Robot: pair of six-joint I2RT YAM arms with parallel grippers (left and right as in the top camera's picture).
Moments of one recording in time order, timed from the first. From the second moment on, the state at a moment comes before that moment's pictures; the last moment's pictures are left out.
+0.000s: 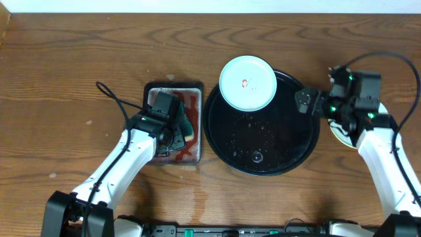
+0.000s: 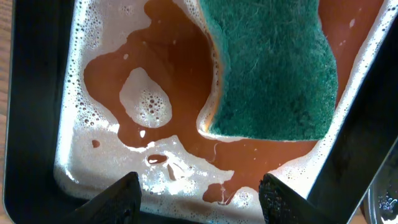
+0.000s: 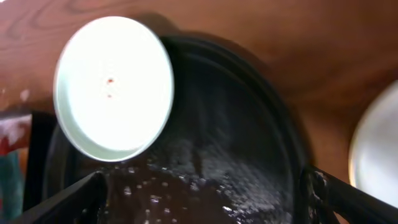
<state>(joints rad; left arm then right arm) -0.32 1.45 0.86 -0.78 -0.04 -0.59 -0.04 1.41 0.97 -0.47 -0.32 0.20</state>
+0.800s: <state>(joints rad) -0.32 1.45 0.86 -0.78 -0.04 -0.59 0.09 1.88 1.53 -0.59 -0.27 0.10</state>
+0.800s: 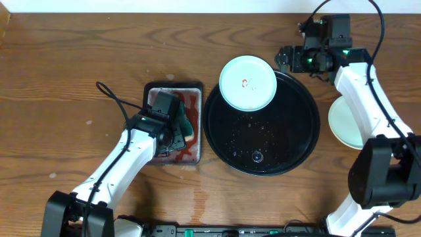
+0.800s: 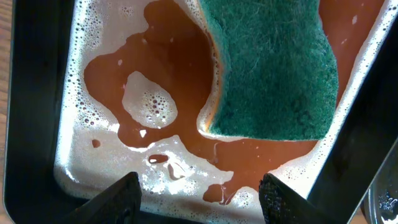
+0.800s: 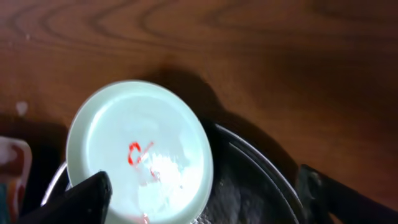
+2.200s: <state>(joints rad) -0.32 1.45 0.86 -0.78 -0.04 -0.59 0.12 2.13 1.55 -0.97 -0.28 0.10</state>
